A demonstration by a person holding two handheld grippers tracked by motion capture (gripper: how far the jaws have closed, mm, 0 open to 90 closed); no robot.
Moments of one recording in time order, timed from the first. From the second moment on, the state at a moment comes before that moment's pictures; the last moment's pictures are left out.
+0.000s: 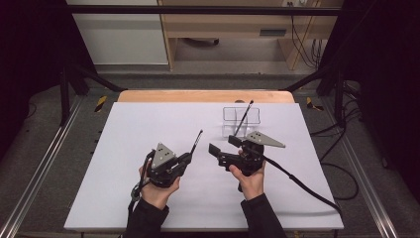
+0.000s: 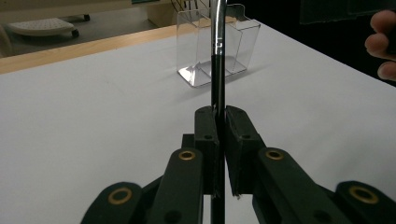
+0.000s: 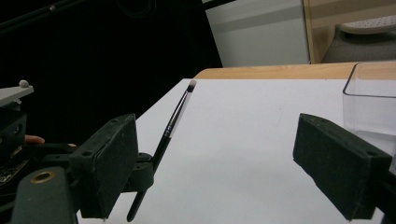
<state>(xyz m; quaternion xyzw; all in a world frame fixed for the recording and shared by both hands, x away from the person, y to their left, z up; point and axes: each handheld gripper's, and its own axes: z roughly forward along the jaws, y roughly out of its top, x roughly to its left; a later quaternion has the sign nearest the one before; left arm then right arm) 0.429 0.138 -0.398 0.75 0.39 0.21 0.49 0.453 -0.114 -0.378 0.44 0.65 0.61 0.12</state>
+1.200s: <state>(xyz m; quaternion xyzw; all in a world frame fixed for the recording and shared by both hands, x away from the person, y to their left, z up) 0.418 0.108 -0.397 0.75 0.37 0.21 0.51 0.460 -0.101 -0.389 0.47 0.63 0.61 0.09</state>
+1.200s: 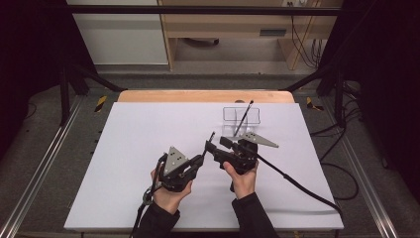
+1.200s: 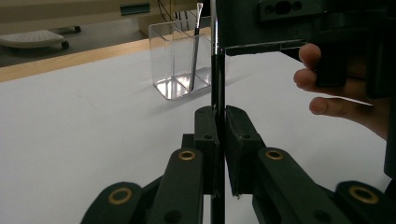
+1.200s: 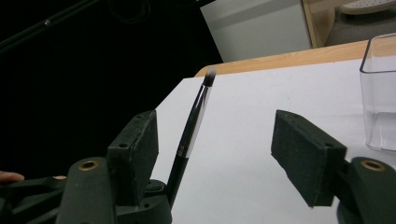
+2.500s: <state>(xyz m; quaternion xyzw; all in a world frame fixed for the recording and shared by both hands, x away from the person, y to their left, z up) 0.416 0.098 -0.399 0.75 0.38 0.21 0.51 0.461 -0.096 -0.394 0.49 0.62 0.62 0.04</state>
